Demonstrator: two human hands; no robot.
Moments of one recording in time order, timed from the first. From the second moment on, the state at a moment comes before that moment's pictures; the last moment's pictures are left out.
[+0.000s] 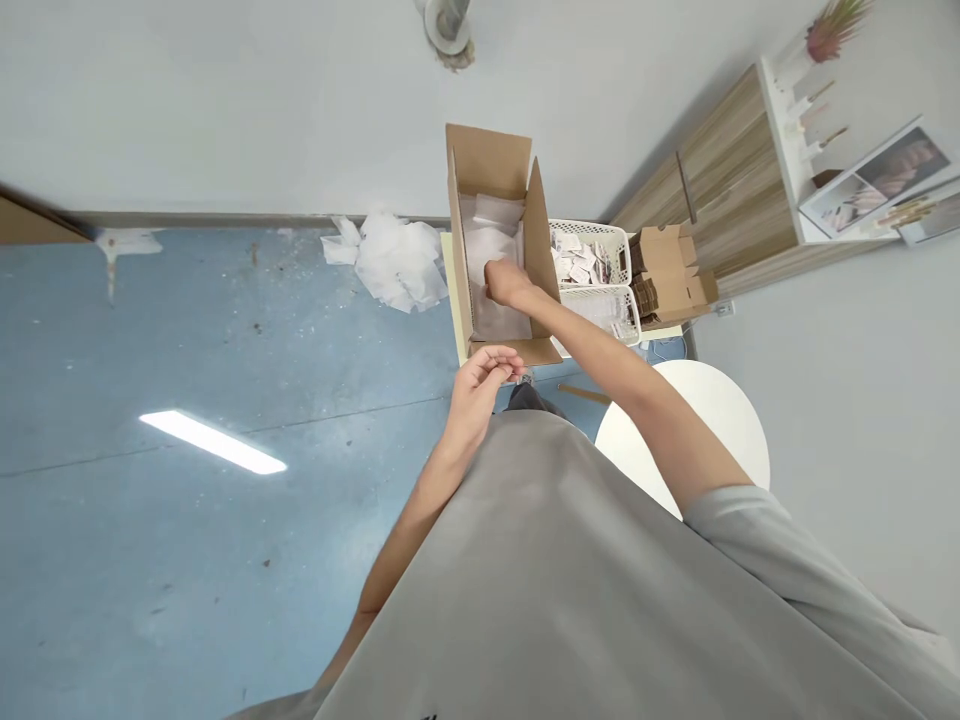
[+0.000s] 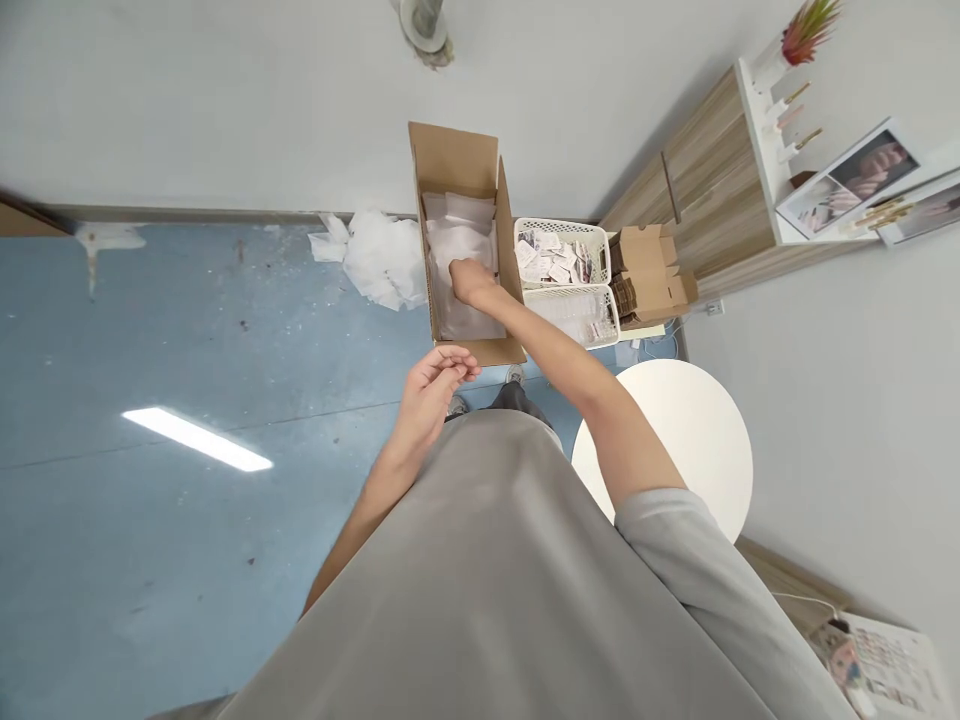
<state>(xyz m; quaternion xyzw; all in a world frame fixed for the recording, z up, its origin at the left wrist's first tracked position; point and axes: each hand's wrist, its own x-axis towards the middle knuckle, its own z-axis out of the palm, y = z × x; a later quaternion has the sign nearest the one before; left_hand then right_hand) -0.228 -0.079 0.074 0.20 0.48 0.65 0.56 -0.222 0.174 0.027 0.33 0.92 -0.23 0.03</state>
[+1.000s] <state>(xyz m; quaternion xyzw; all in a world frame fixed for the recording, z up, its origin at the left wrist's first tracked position) -0.167 -0.005 0.152 0.14 0.48 0.75 0.44 0.001 0.134 0.171 0.32 0.83 -0.38 -0.25</state>
